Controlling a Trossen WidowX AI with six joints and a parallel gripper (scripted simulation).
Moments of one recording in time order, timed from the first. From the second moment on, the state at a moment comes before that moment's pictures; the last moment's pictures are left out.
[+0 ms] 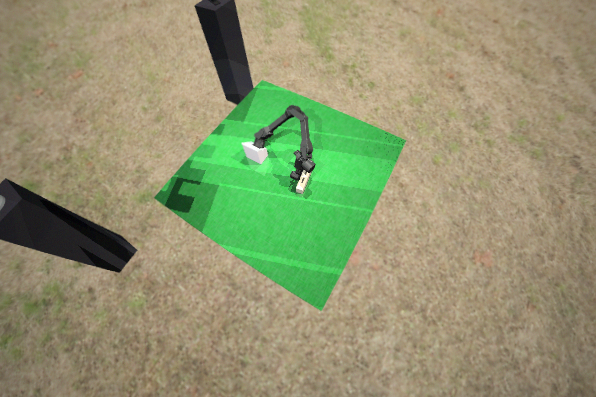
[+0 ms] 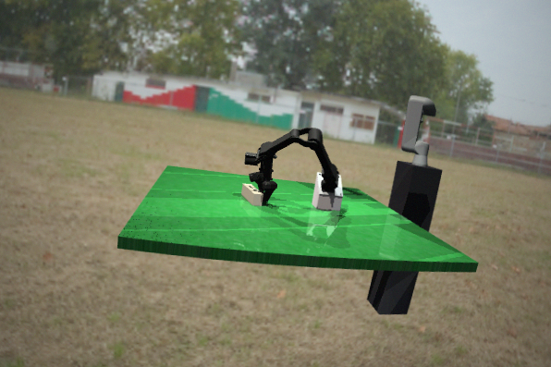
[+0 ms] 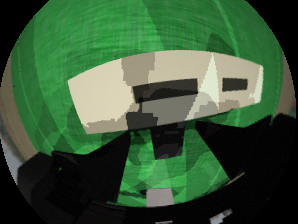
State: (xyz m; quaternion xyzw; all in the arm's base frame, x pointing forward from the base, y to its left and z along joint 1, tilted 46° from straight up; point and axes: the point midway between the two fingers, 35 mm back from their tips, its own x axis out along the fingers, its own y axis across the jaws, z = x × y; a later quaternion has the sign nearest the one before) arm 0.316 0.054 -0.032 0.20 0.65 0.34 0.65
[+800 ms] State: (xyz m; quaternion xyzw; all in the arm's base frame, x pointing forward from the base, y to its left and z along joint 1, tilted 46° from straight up) arm 0.304 0.052 -0.034 0.20 0.64 0.35 0.65
